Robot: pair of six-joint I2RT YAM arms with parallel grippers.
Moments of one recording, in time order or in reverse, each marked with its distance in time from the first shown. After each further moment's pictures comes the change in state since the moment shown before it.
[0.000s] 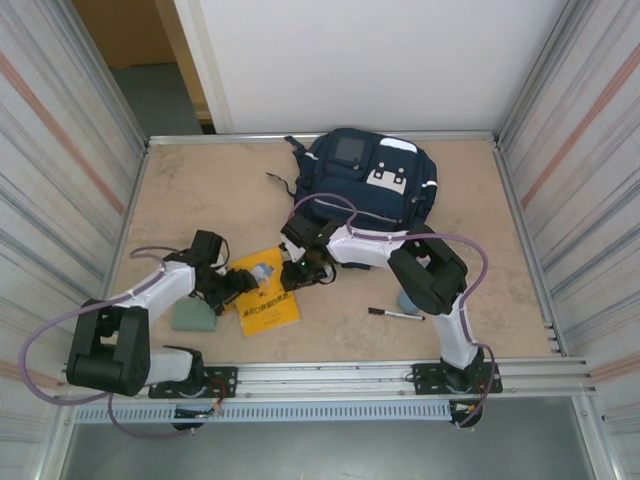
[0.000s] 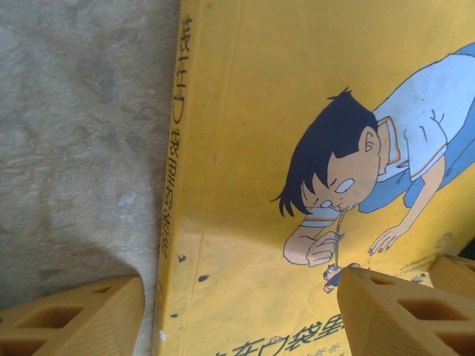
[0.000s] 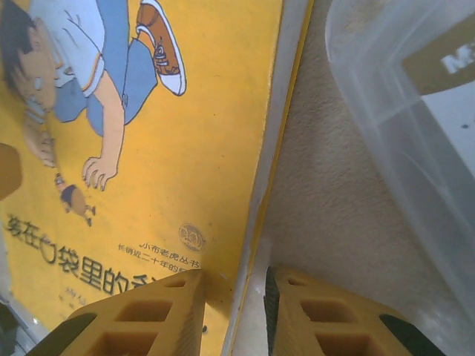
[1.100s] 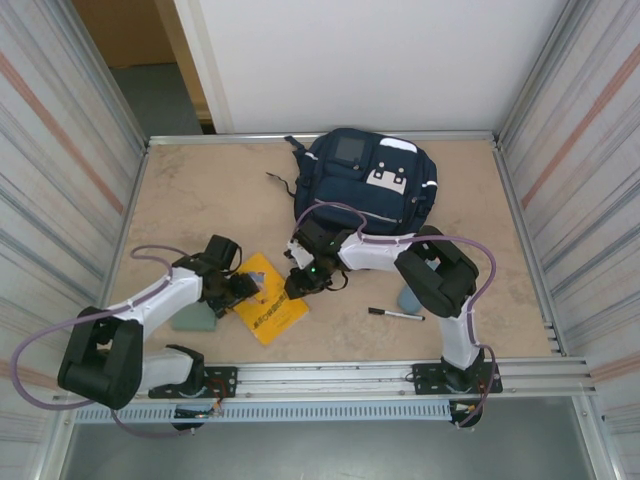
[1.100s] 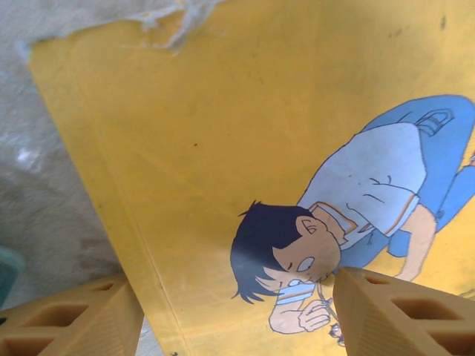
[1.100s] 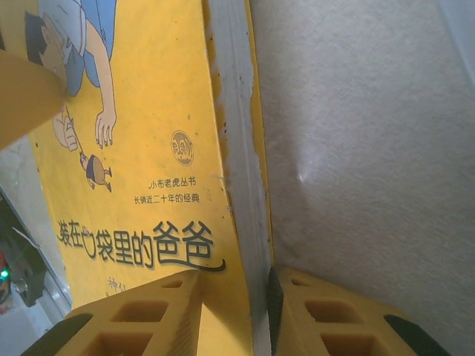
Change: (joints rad) left arm -0.153 -0.071 -0.017 0.007 -0.224 -0.163; right arm -0.026 -0.072 -0.179 0.151 -0.158 -0.029
